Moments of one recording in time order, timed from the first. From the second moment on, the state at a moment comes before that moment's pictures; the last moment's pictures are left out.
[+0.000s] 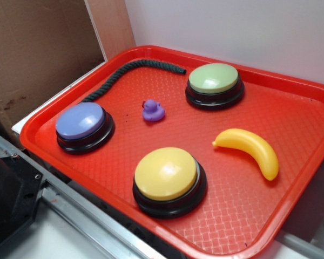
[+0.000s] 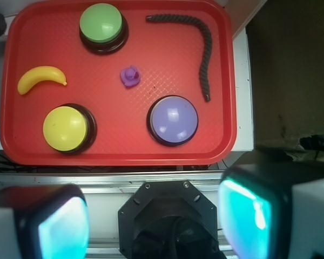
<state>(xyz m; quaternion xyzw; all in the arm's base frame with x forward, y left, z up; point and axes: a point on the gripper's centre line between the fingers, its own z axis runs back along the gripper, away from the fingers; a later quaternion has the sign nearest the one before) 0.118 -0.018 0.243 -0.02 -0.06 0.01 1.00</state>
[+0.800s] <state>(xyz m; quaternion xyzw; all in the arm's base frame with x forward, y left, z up) 0.154 -0.004 0.238 -0.02 -0.01 0.01 1.00</state>
